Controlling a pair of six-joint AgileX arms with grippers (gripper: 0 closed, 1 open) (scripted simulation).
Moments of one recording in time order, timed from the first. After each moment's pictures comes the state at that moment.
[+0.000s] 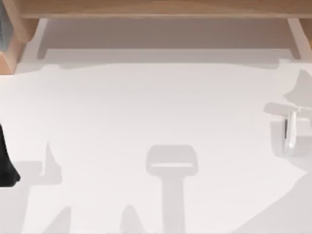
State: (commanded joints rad) left arm 0.00 0.00 0.00 0.00 0.00 0.00; right arm -0.40 2.05 0.95 1.04 -0.37 -1.37
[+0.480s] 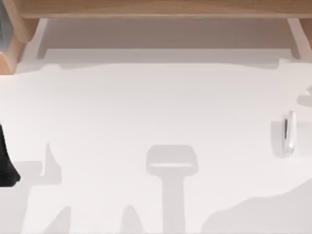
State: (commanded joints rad) left arm 0.00 0.00 0.00 0.00 0.00 0.00; right arm -0.46 2.30 1.10 1.21 -0.42 -1.56
